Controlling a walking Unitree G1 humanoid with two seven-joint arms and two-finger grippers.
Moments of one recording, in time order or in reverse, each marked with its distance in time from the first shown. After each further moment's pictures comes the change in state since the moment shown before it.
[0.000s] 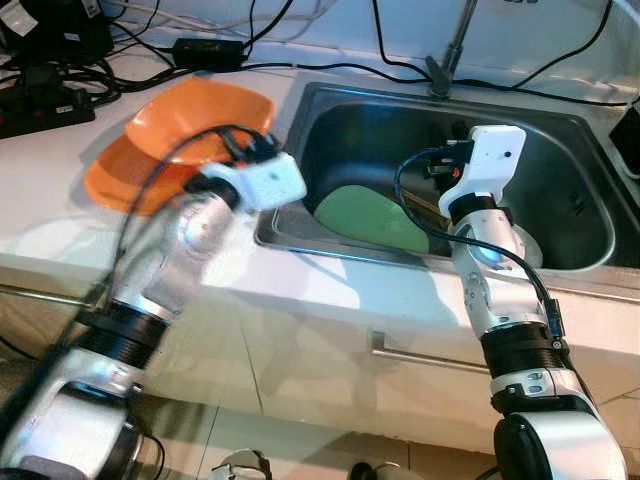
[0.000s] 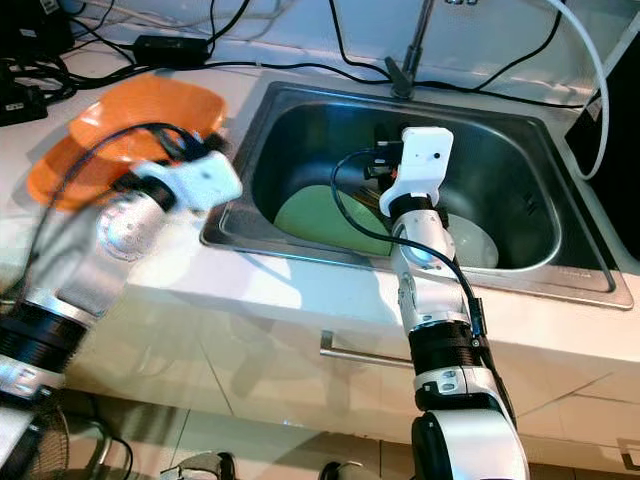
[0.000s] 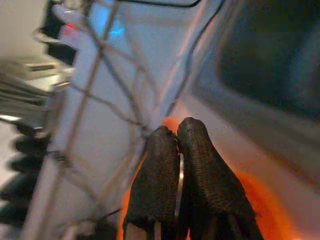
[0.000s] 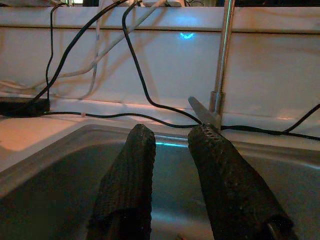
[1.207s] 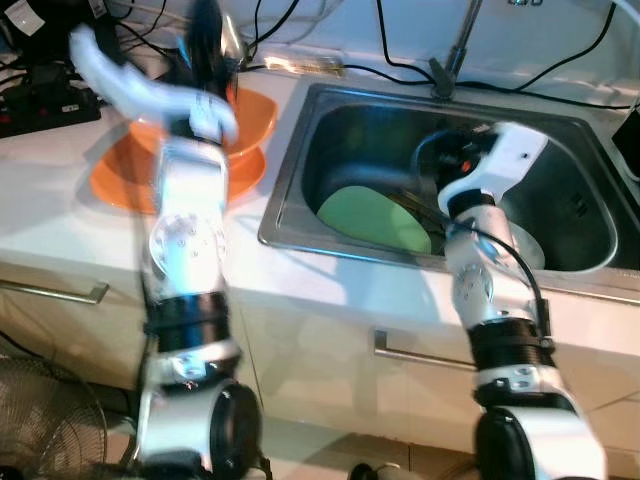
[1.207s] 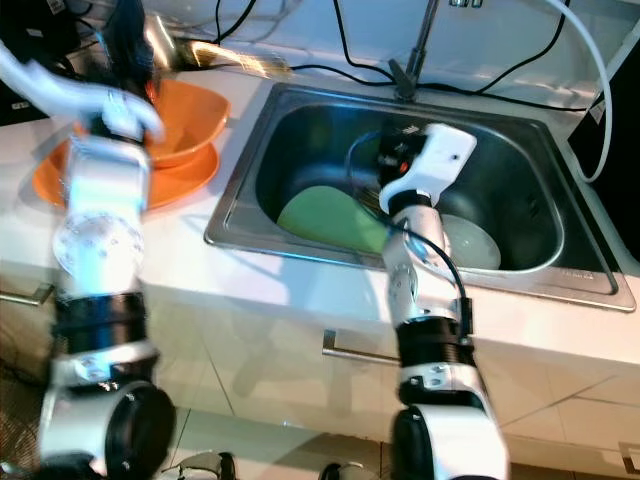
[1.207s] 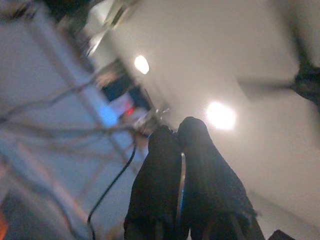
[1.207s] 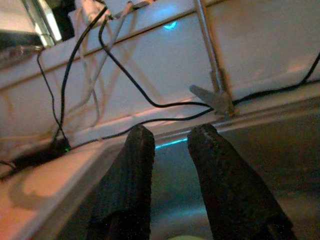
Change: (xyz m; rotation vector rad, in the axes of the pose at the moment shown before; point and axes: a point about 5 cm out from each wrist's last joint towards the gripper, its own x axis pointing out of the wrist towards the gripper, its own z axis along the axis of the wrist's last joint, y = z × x) left arm 0.001 0.049 0.029 -2.193 -0.584 0.391; right arm 0.006 0.002 0.004 0.415 0.012 -0.111
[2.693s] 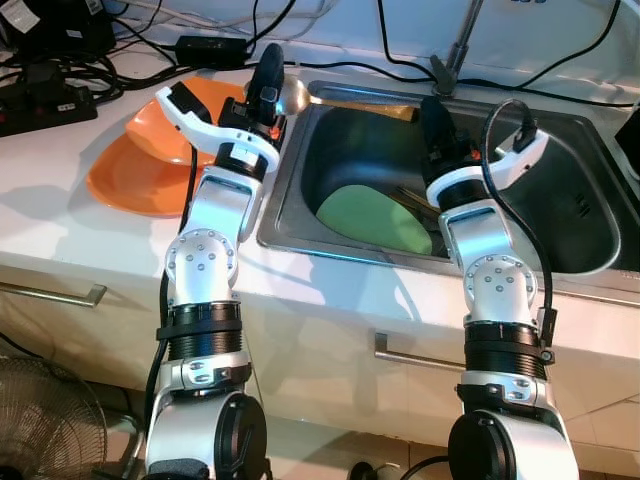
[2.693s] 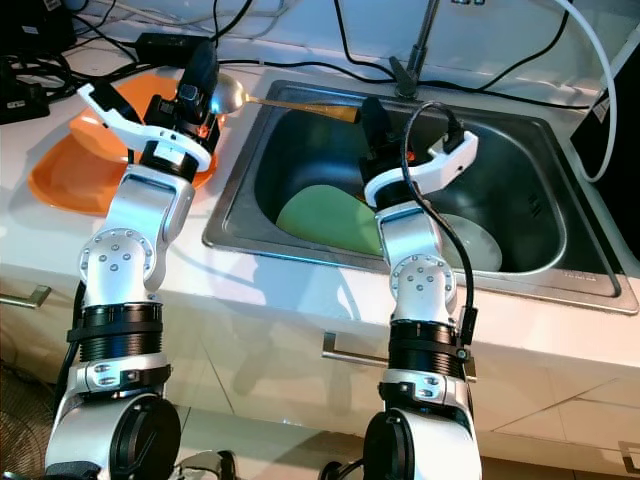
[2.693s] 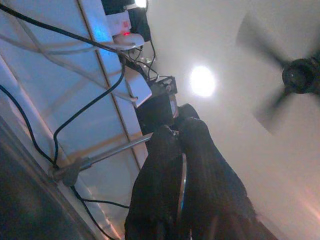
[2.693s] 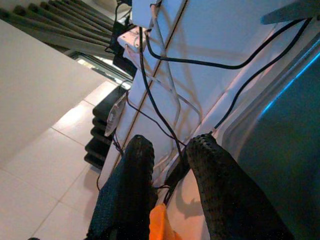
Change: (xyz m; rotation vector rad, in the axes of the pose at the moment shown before) left arm -0.007 -0.002 -0.037 -0.281 0.227 -0.007; right arm -0.008 0.028 0.009 0.775 0.096 0.183
